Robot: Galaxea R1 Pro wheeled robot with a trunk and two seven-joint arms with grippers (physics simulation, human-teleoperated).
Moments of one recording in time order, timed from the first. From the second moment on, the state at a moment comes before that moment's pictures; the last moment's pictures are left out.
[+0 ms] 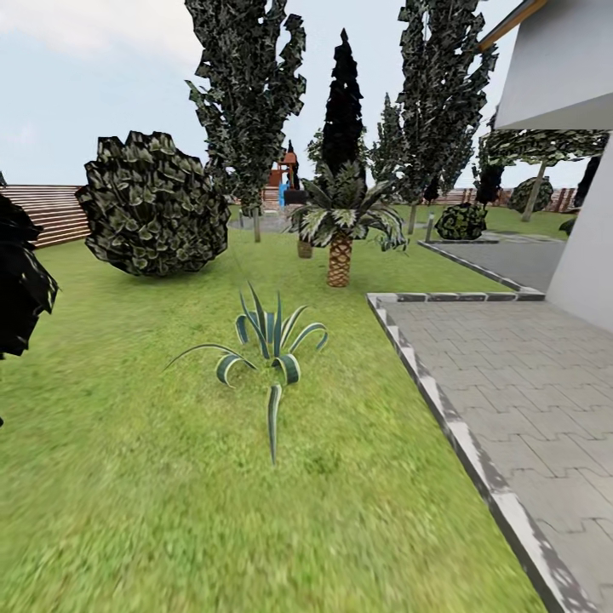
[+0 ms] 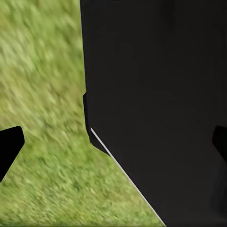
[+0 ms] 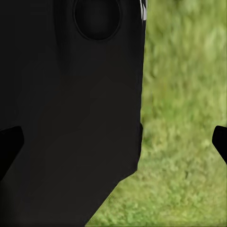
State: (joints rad) left arm 0.10 0.03 0.00 -0.07 0.00 0.00 0.00; right arm 0.01 -0.03 0.00 0.00 0.00 0.00 0.00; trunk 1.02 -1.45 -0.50
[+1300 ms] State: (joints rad) left arm 0.10 0.03 0.00 -0.07 0.00 0.00 0.00; right arm 0.01 -0.03 0.00 0.00 0.00 0.00 0.00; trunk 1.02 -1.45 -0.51
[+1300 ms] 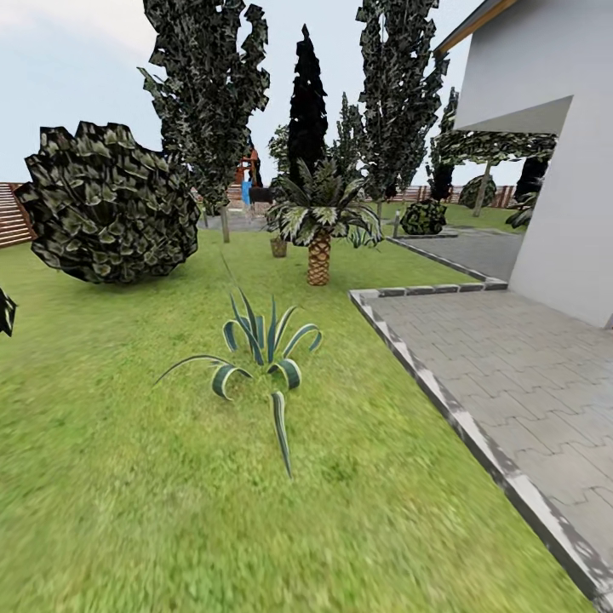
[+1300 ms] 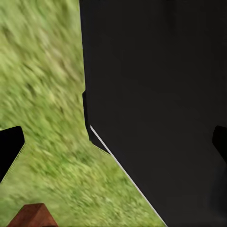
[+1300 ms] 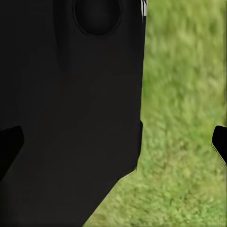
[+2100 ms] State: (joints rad) left arm 0.10 0.03 0.00 -0.07 0.00 0.00 0.00; right arm 0.01 -0.03 0.00 0.00 0.00 0.00 0.00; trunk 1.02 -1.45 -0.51
